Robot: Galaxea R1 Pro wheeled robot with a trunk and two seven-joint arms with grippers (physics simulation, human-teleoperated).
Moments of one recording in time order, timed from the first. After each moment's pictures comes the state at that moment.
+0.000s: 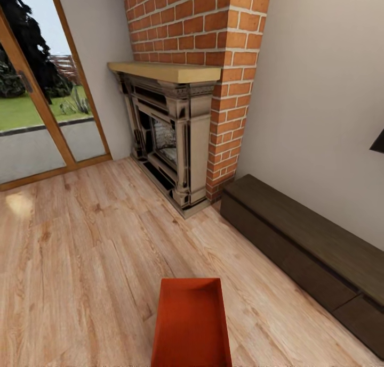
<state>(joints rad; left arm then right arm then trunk) -0.20 0.03 -0.11 -0.02 0.25 -0.06 0.03 -0.13 -0.04 0.34 0.03 -0.31 -0.19 0.04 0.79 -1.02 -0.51</state>
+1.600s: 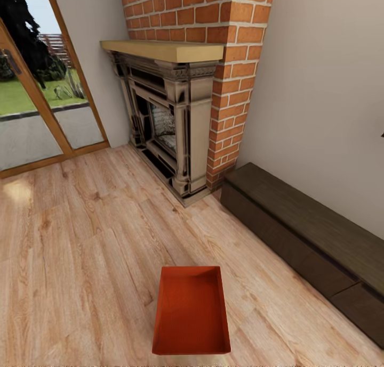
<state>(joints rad) -0.20 0.03 -0.11 -0.02 0.25 -0.06 0.03 -0.13 -0.04 0.34 0.03 -0.31 -0.19 0.04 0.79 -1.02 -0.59</state>
